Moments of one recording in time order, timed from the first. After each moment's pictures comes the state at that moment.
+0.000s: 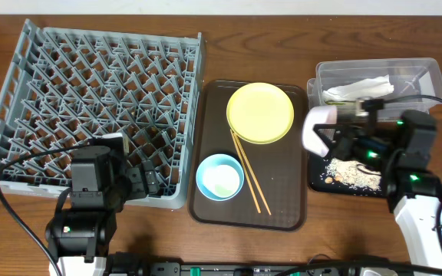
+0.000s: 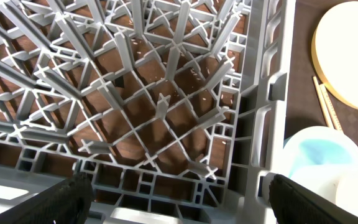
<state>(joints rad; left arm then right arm) -0.01 0.76 0.75 -0.89 0.07 -0.17 -0.09 1.12 0.70 -0.27 -0.87 0.39</state>
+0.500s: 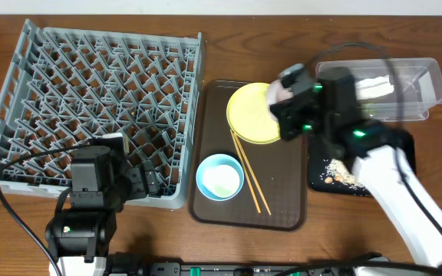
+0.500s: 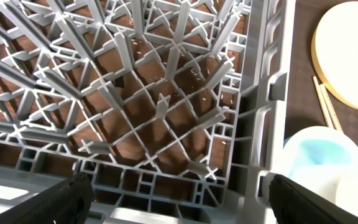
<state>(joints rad) -0.01 0.76 0.75 -0.89 0.07 -0.17 0.38 1.43 1.09 -0.45 -0.34 0.02</state>
